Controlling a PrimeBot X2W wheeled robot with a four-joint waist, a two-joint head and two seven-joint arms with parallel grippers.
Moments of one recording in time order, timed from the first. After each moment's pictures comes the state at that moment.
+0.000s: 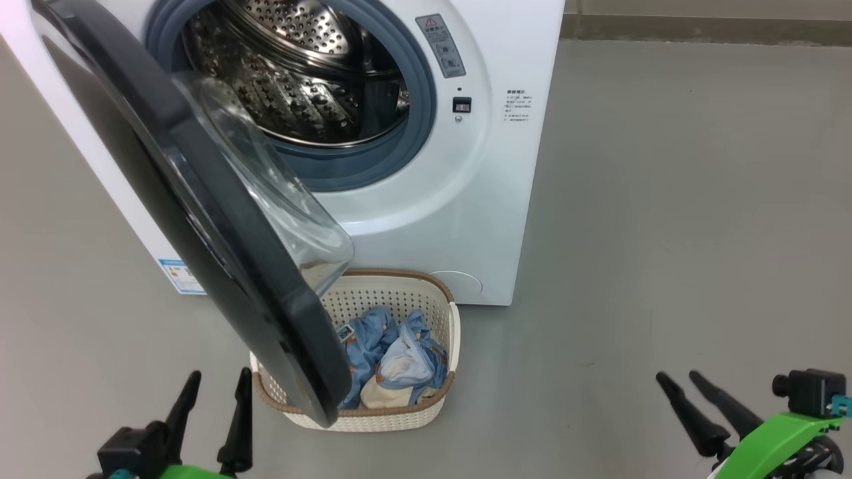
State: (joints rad) left arm -0.03 0.11 -0.12 0.24 -0.35 -0.13 -0.26; right arm -0.22 -0.62 0.68 0.43 1.19 0.13 -0.25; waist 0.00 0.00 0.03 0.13
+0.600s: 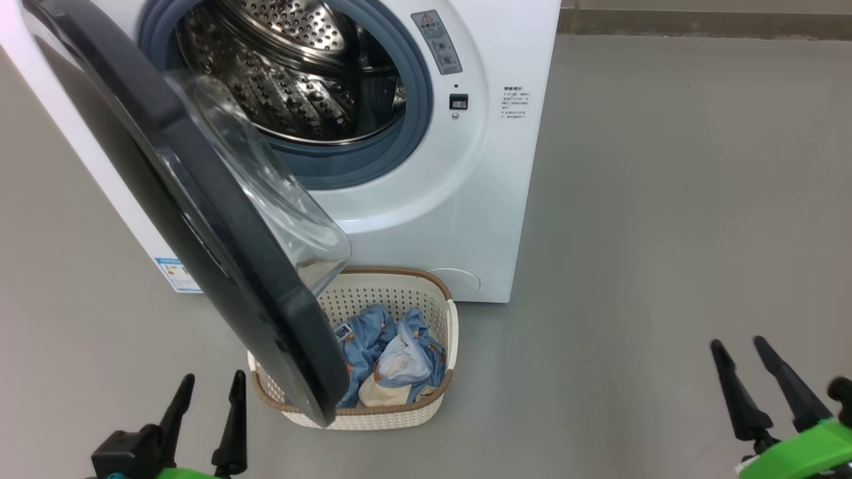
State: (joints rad) left arm -0.02 0.11 -0.10 0.23 -0.34 -0.13 -0.26; right arm -0.04 -0.40 0.12 0.26 0.63 0.13 -0.25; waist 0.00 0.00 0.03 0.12
